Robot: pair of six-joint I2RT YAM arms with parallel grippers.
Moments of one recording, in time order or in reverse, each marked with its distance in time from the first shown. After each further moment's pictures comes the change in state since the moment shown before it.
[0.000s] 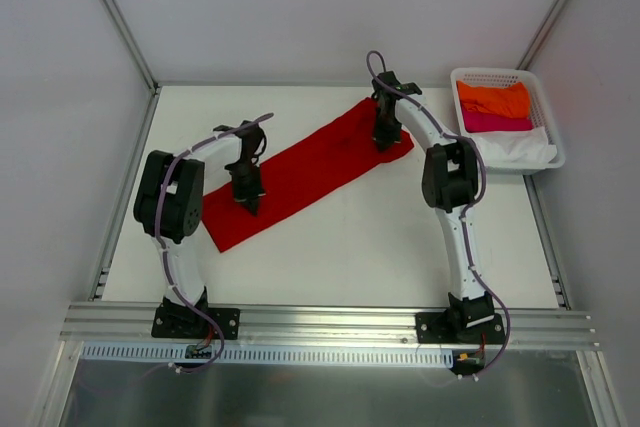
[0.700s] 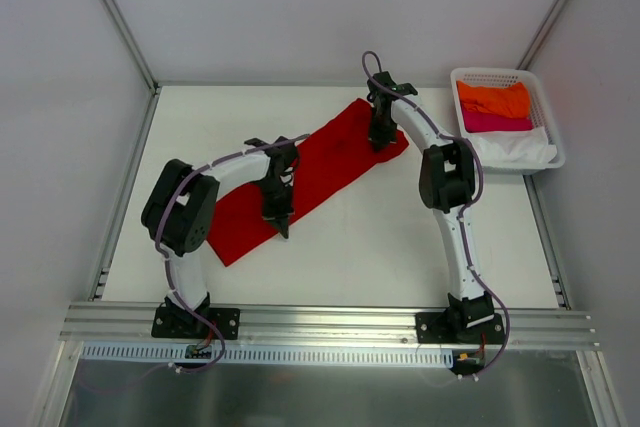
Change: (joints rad) left arm -0.209 -0.063 -0.076 -0.032 0.220 -0.061; right arm 0.021 0.012 0.019 -0.001 -0.009 0.023
